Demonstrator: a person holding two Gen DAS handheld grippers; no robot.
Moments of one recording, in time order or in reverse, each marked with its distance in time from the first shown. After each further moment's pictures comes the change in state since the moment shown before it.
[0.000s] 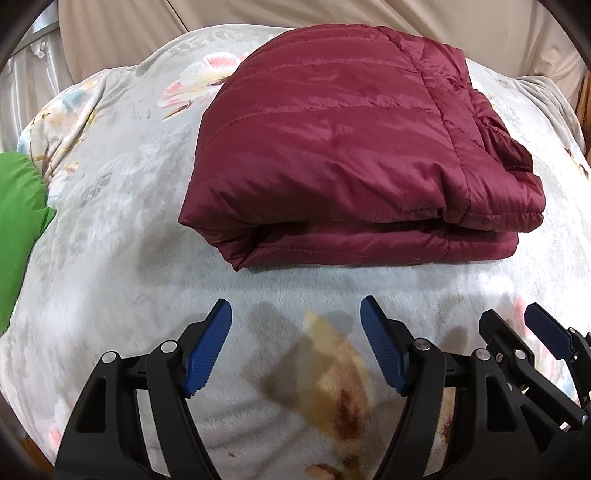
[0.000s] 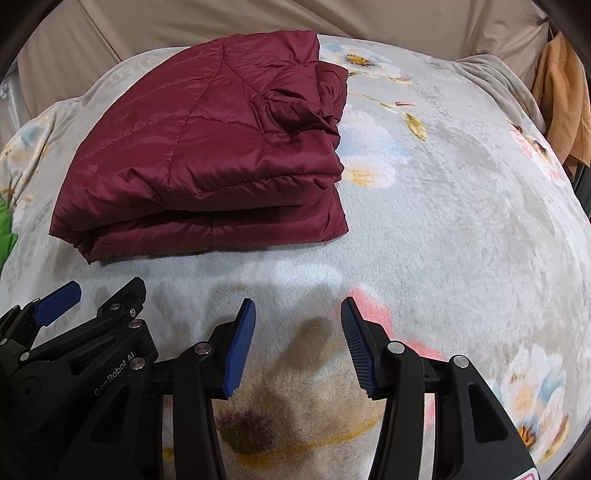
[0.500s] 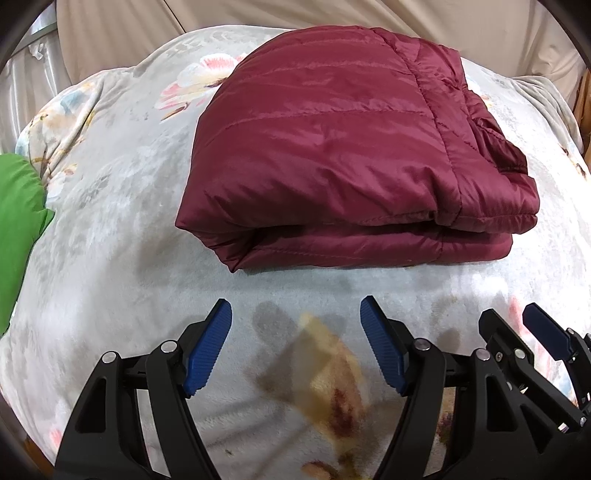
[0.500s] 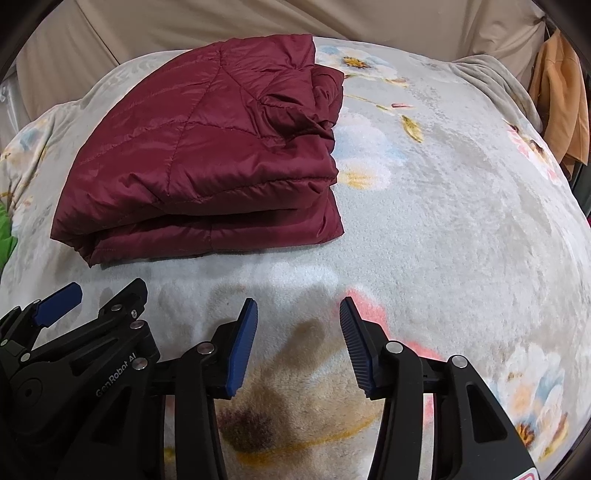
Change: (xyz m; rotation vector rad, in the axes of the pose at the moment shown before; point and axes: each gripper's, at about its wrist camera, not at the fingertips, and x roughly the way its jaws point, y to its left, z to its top) left arm -0.002 -0.002 0.001 0.008 0.000 -0.009; right arm -0.004 -0.001 0.002 0.010 -0.007 -0.004
